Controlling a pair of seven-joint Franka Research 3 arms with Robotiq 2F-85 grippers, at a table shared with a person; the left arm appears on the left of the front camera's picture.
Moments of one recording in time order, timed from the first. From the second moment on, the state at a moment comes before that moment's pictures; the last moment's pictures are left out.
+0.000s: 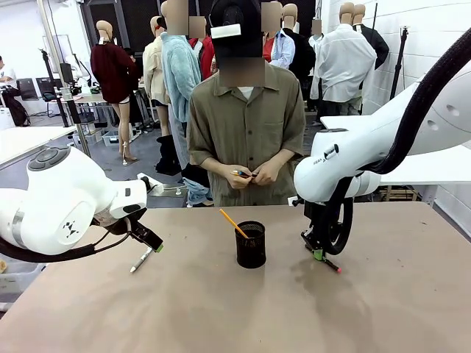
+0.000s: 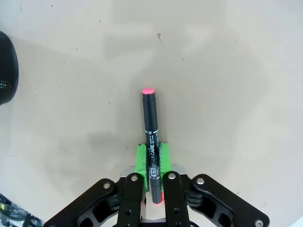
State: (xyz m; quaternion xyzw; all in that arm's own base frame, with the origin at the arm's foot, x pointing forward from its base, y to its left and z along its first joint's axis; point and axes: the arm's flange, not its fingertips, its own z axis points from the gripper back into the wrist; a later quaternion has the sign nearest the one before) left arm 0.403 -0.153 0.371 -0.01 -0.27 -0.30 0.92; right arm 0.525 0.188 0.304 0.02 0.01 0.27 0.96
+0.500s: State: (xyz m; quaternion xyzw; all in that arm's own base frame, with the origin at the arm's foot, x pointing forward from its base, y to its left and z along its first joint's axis) left arm 0.403 -0.153 0.371 -0.01 -0.27 -0.30 0.92; right arm 0.519 0.197 0.305 -0.01 0.01 0.35 0.94
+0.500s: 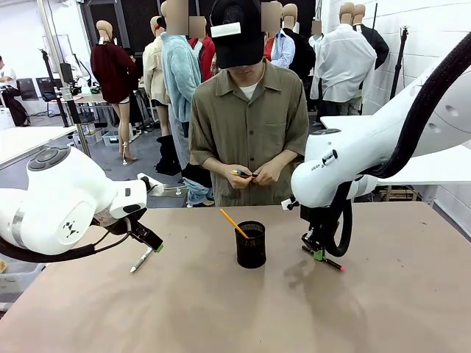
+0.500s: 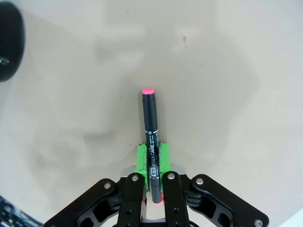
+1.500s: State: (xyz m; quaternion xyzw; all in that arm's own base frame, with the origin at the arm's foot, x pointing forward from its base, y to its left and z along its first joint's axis) left arm 0.403 -0.153 0.371 -0.01 -0.27 -0.30 0.92; right arm 0.469 0.129 0.372 0.29 -0.18 0.62 0.70
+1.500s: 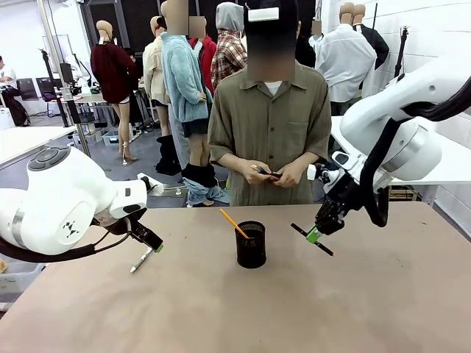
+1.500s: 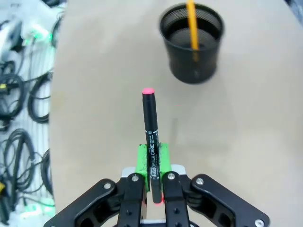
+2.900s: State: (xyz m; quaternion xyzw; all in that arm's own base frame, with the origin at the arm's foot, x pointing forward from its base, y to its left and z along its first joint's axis) left arm 0.403 -0.153 0.371 -0.01 -0.27 -0.30 0.92; right arm 0.412 -0.140 0.308 0.51 -0.49 0.43 0.56
